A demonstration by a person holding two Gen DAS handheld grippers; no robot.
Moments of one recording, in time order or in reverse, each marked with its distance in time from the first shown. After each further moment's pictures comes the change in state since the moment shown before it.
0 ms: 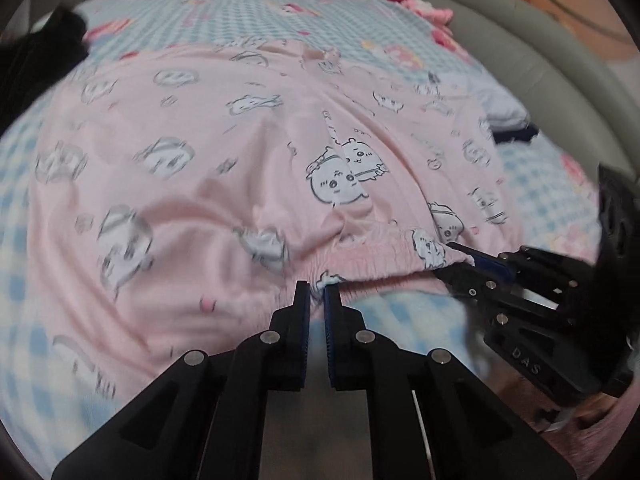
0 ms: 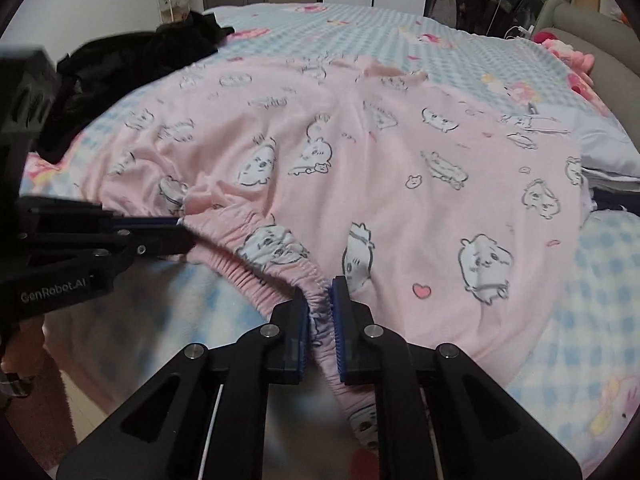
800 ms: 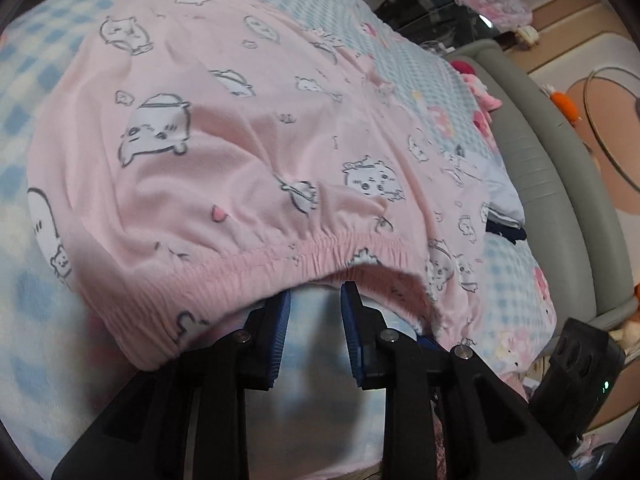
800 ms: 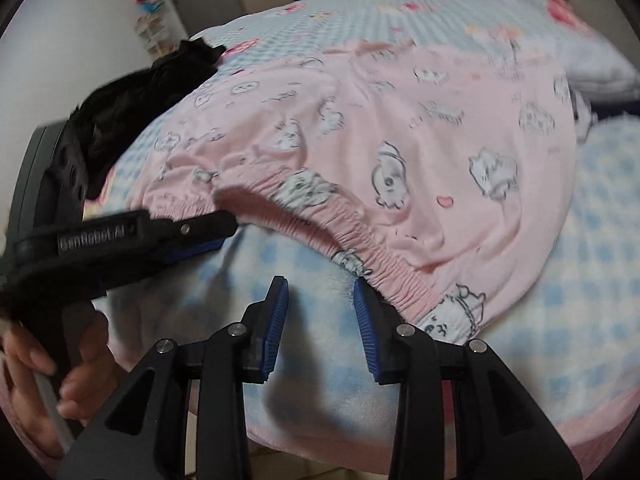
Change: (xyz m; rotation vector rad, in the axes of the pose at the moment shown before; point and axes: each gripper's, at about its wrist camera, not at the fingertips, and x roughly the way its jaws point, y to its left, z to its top) left arm 0.010 0.017 -0.019 -0.403 -0.046 -0.128; right arm -0.019 -0.003 -0.025 0.224 0.028 0.156
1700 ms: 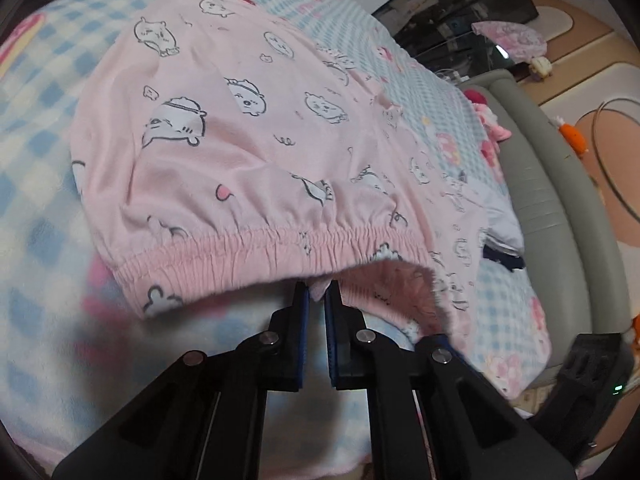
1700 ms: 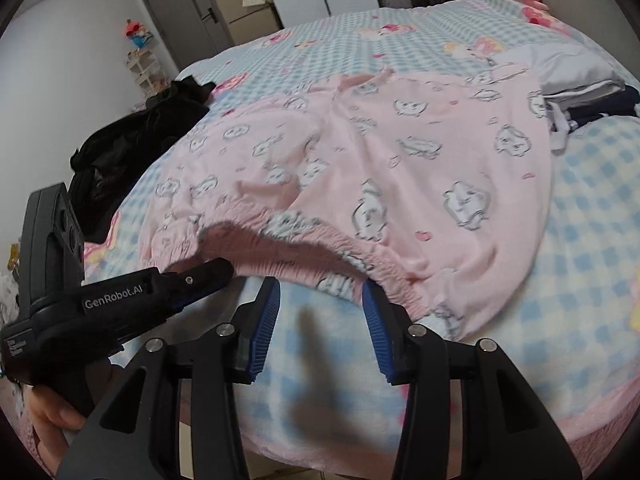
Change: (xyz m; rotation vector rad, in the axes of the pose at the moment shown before) left arm -0.017 0.000 -0.007 -0.076 -0.096 0.029; right arm -0.017 0.014 -0.002 0.049 -0.085 -0.013
